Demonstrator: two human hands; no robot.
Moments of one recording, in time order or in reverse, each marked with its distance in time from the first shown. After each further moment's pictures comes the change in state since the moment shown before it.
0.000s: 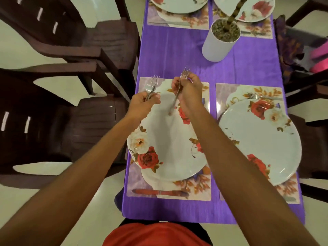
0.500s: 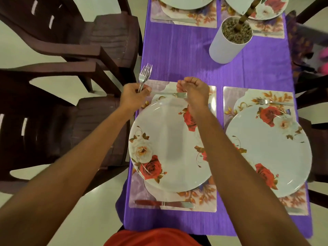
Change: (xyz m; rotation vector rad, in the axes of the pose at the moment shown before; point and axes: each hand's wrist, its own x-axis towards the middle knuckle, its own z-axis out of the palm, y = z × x) left_hand 0.075 -0.005 -0.024 0.156 0.111 0.099; right_hand 0.046 0.016 -0.008 -0.243 0.064 -0.055
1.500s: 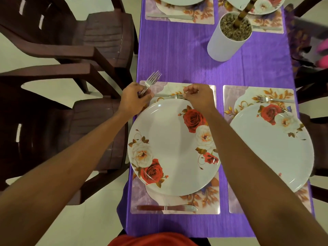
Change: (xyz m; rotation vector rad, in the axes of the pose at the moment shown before) left_hand 0.025 -0.024 0.004 0.379 -0.045 0.327; right_hand 0.038 0.018 -0.040 -0.847 -0.105 -0.307
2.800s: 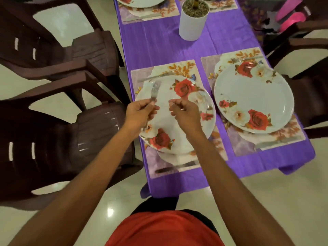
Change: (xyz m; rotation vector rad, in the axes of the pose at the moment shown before) left_hand -0.156 0.046 -0.024 -0.639 -0.237 -0.244; right_hand -0.226 -0.039 0.029 0.546 0.219 0.145
